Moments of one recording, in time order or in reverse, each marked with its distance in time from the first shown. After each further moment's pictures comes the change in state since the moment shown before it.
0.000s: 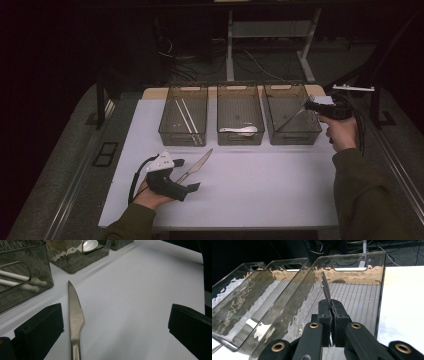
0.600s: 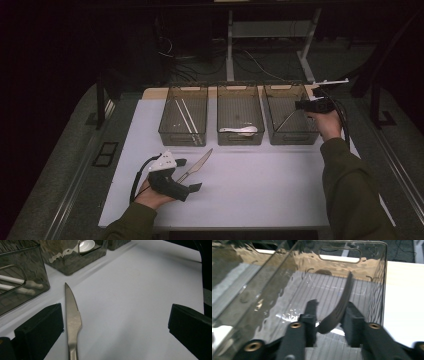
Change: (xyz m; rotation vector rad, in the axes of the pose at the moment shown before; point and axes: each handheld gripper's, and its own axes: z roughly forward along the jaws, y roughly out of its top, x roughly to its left) left arm -0.002 0.002 0.003 0.001 -0.015 0.017; right arm 0.005 0.011 0.050 0.138 -0.170 -0.100
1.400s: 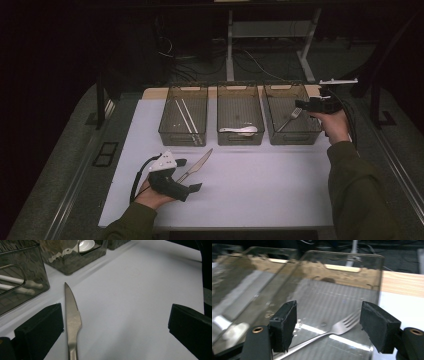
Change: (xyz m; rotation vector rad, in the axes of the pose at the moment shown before) left arm 0.000 0.000 0.000 0.008 0.005 0.001; right arm -0.003 -0.001 -0.024 -0.075 0.073 -0.017
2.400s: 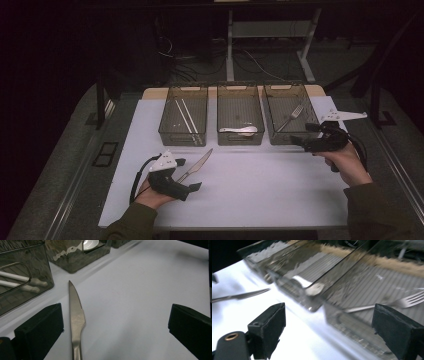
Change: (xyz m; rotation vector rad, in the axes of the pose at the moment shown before) left arm 0.000 0.000 0.000 0.006 0.030 -0.006; right arm 0.067 -0.074 -0.072 -0.016 0.259 -0.194
